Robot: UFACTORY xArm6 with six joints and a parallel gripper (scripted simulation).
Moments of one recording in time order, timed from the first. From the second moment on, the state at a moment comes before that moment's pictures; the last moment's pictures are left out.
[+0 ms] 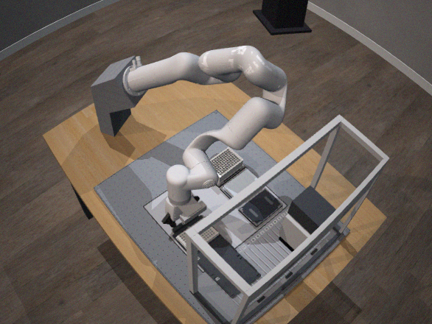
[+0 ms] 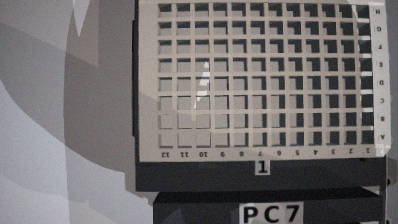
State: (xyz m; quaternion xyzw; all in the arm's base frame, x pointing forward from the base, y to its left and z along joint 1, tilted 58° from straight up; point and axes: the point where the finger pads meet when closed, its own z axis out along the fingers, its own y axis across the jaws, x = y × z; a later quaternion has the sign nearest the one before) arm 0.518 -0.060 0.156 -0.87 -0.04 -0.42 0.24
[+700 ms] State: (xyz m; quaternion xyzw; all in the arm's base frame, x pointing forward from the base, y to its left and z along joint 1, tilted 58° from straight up) arm 0.529 -0.063 0.169 -0.87 -0.04 -0.42 0.24
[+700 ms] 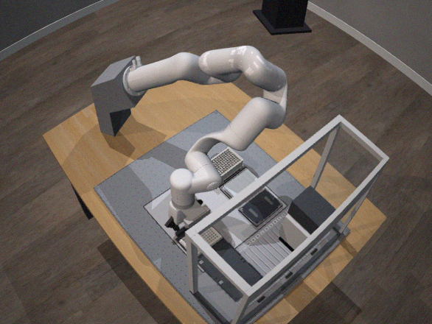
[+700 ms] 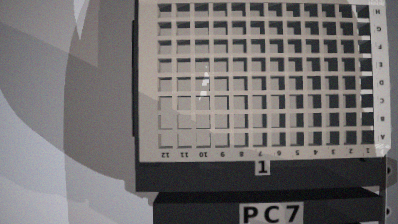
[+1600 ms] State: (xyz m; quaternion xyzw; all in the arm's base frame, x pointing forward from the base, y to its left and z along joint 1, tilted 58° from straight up) arm 0.545 -0.066 0.188 -0.87 -0.04 -0.42 0.24
